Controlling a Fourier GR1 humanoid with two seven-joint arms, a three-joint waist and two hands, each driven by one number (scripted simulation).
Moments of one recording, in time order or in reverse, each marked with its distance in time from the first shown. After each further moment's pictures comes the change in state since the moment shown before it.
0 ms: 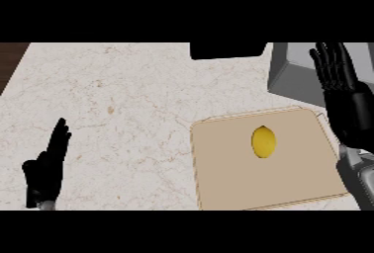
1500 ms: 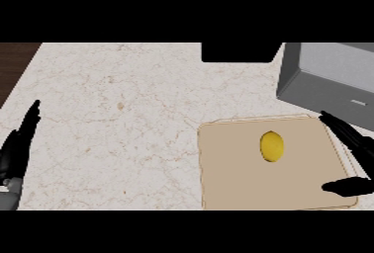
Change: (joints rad) left arm -0.142 0.158 0.086 0.162 -0.144 -0.102 0.067; right arm 0.284 -0.292 0.092 0.316 0.530 0.058 -0.236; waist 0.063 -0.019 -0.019
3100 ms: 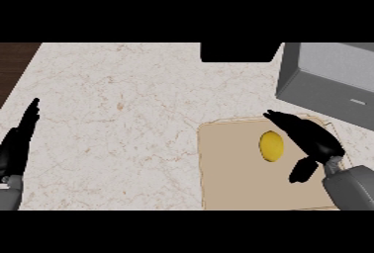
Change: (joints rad) left arm -0.009 -0.109 0.155 -0.011 -0.139 -0.120 0.021; right arm -0.209 0.264 0.047 -0.061 0.429 0.476 0.466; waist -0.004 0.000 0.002
